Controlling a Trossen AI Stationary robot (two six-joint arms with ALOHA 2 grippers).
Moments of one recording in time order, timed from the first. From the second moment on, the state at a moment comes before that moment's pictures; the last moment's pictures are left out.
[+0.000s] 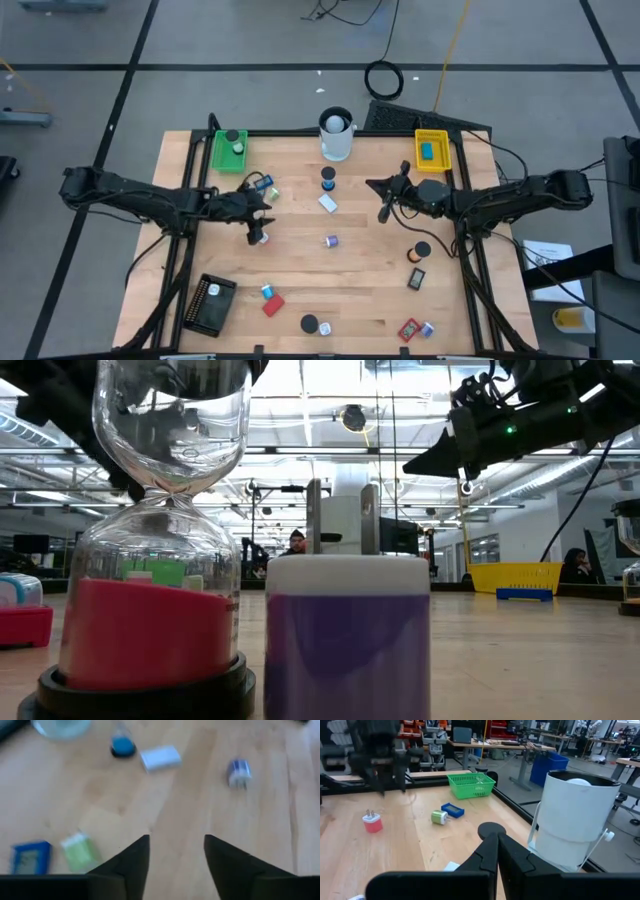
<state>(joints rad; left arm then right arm) -0.05 1.01 0.45 -0.15 -0.20 -0.30 -0.06 1.10 0.35 0.63 0.39 -0.02</state>
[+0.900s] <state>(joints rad) -0.09 1.42 0.79 -0.71 -0.10 -0.71 -0.06 1.10 0.35 0.62 0.39 -0.02</state>
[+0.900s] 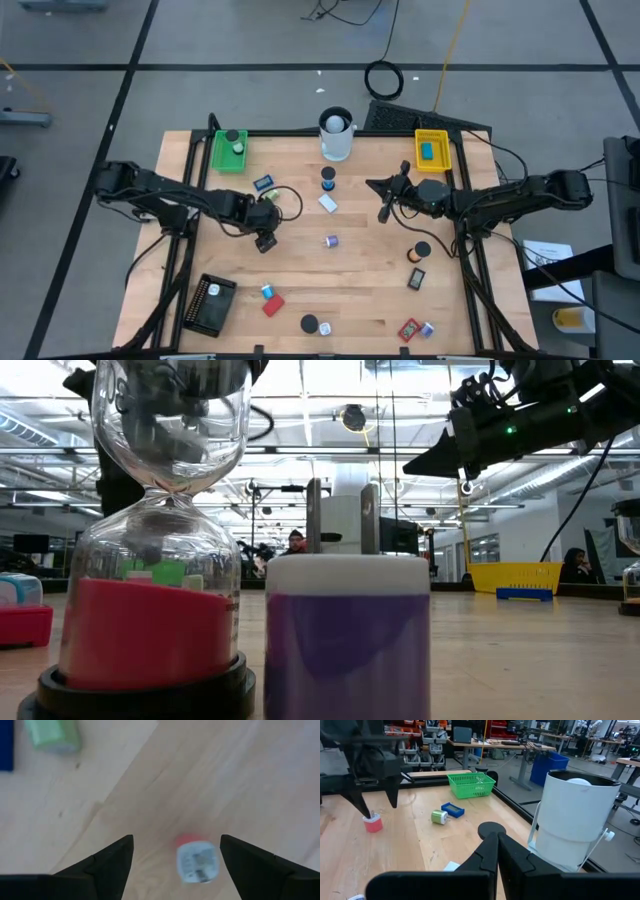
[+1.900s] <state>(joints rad) -0.12 1.47 0.75 -0.64 -0.04 -0.72 -0.06 1.10 0.35 0.62 0.39 -0.02</state>
